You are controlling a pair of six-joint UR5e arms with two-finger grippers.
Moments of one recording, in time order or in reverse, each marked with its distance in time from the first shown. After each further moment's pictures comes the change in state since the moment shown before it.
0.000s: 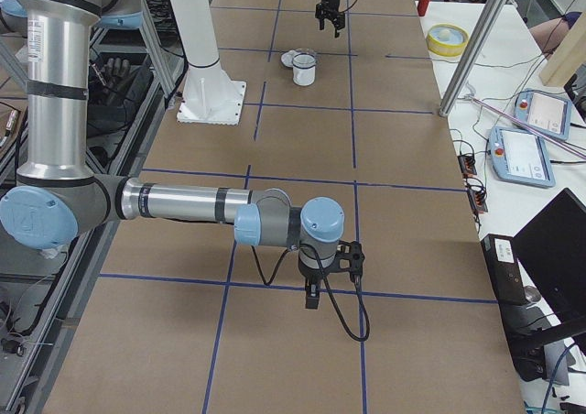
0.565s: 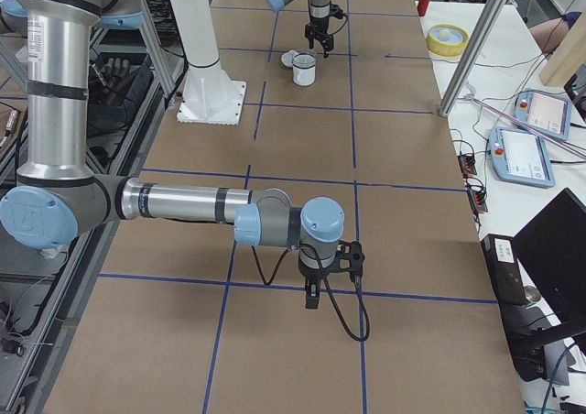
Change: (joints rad) left arm 0.135 -0.054 0.076 0.005 0.116 -0.072; right arm 0.000 0.000 0.000 0.000 0.000 0.000
